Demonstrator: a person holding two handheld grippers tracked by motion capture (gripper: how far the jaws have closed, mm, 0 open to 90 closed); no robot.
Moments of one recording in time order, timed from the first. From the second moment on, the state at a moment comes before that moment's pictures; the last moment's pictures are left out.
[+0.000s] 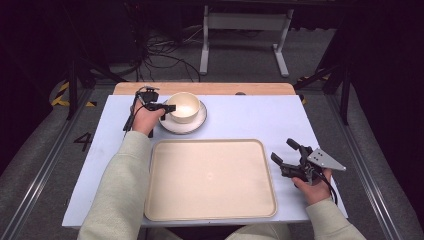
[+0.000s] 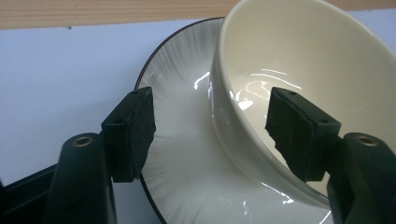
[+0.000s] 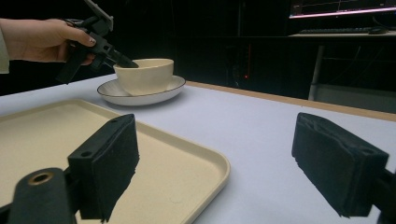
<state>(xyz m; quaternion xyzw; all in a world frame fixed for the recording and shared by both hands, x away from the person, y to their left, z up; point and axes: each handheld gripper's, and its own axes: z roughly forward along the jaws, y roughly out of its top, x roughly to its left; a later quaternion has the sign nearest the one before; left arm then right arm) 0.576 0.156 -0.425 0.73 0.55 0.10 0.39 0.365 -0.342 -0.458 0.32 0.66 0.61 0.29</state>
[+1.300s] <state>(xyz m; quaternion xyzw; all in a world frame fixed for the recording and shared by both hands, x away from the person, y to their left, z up) 0.580 0.129 -0.418 0.69 0.63 0.11 0.33 0.363 -0.343 -0.459 0.32 0.66 0.61 0.30</state>
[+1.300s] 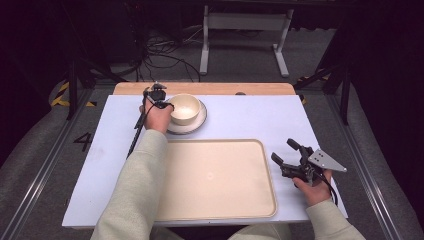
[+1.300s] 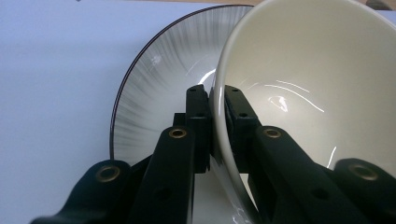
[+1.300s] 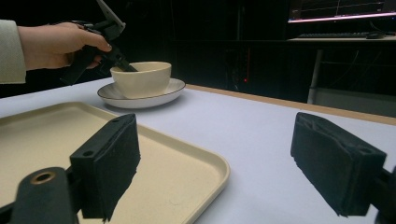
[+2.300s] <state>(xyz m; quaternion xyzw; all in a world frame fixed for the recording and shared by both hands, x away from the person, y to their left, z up) 0.557 0.138 -0.361 0.72 0.59 0.13 0.32 0.363 -0.343 -0.459 0.32 0.66 0.62 0.30</state>
